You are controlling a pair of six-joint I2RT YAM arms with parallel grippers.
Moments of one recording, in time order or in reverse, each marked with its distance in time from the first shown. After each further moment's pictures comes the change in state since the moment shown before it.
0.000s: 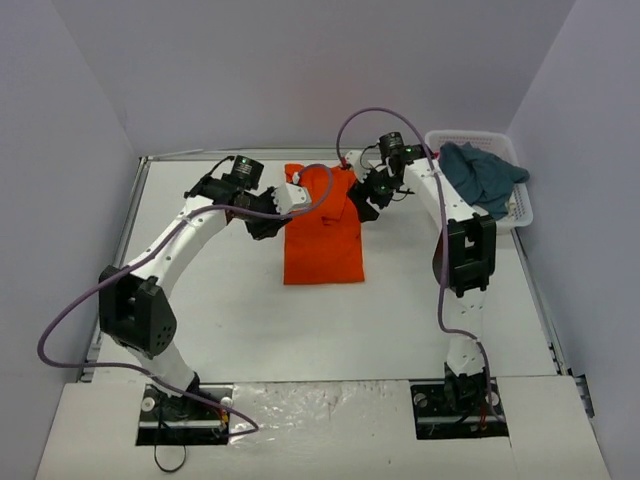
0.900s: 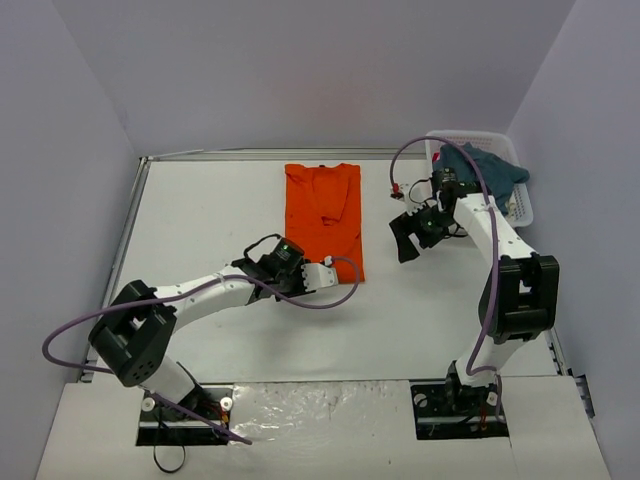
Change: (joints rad) left arm -0.357 -0.216 -0.715 0.592 -0.337 -0.075; right arm -0.181 -0.539 -0.705 0.027 0.046 0.211
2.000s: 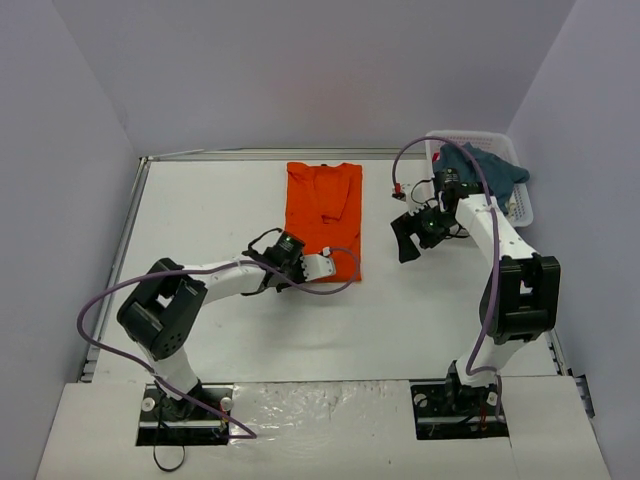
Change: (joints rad) left arm 0.070 0.198 0.045 0.119 -0.060 0.022; right arm -0.021 -0.003 -0.009 0.006 -0.024 -0.006
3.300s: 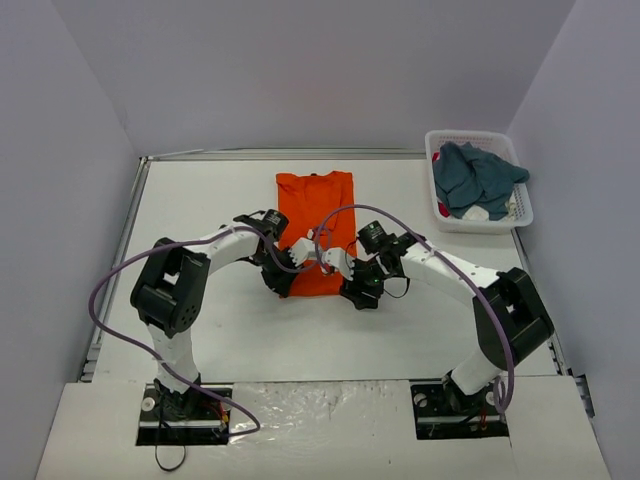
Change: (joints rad) left arm 0.174 0.145 0.292 -0.562 0.528 -0.128; right arm 0.511 -0.143 -0.377 0.300 0.009 -0.213
